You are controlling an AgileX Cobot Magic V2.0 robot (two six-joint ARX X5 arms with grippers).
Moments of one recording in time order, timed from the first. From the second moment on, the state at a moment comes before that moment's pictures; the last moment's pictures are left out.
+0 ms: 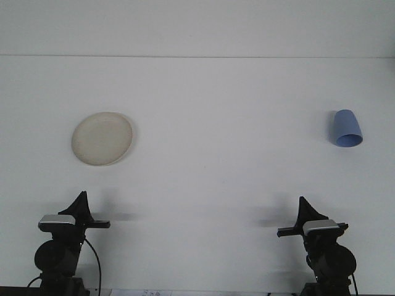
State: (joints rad) left arm -0.04 0.00 0.03 0.02 -0.06 0.01; right arm 0.03 0.00 0.01 -0.12 -0.10 0.05
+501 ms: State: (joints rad) left arm -0.04 0.00 0.03 0.02 -0.06 0.01; right arm 0.03 0.00 0.01 -0.12 -0.10 0.05
